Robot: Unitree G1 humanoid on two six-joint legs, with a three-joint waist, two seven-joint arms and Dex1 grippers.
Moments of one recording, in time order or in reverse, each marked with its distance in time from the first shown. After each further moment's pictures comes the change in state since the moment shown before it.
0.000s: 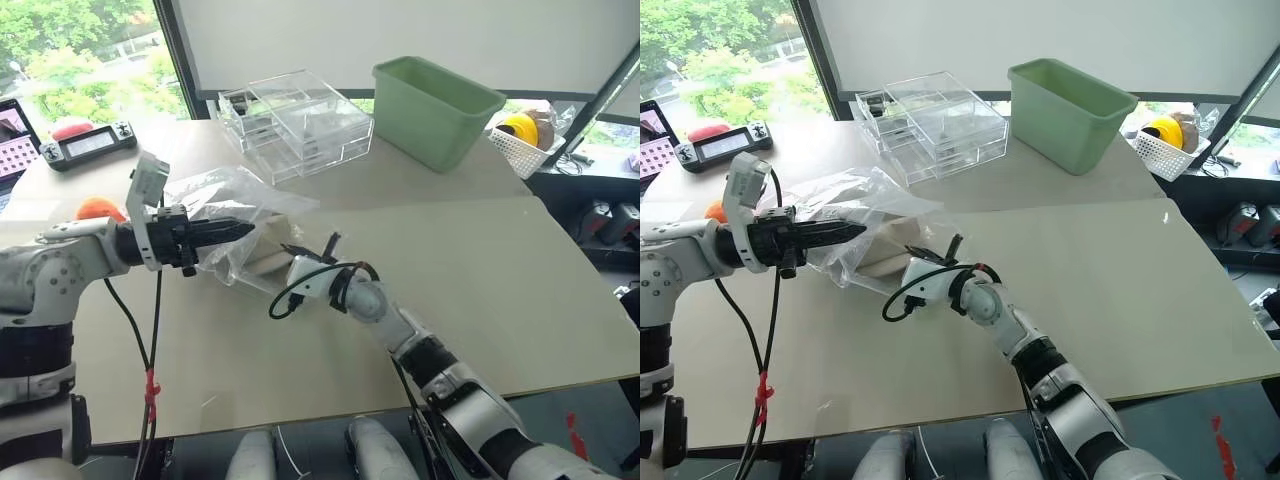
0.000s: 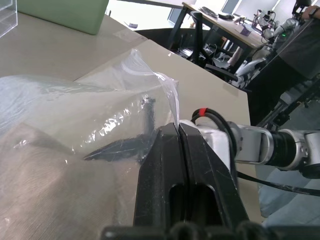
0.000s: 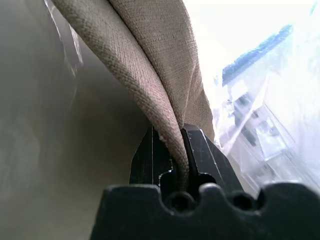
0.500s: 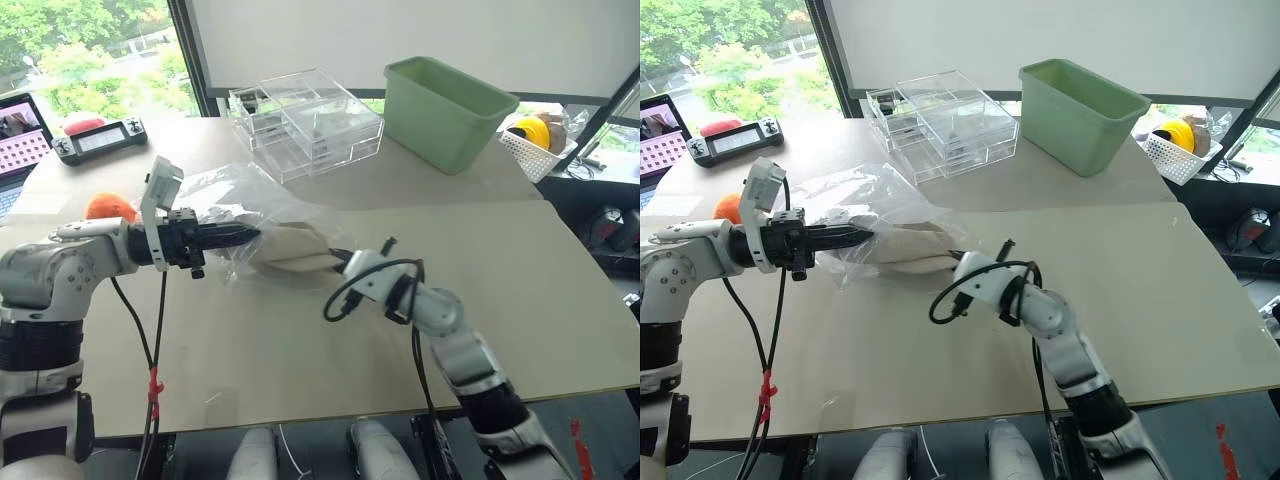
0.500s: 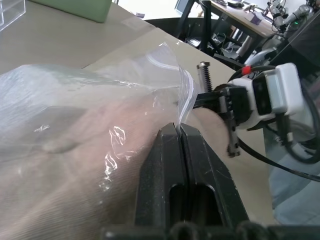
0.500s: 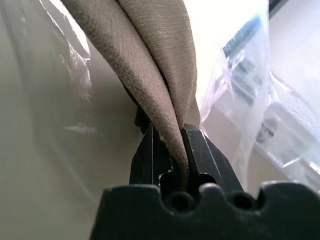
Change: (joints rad) left arm -0.023 -0.008 -0.061 0.031 0.062 -0.053 -0.040; right arm 0.275 -0.179 -0.192 -0.658 0.290 0.430 0.319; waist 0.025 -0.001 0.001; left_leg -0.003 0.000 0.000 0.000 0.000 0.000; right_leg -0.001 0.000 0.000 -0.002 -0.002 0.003
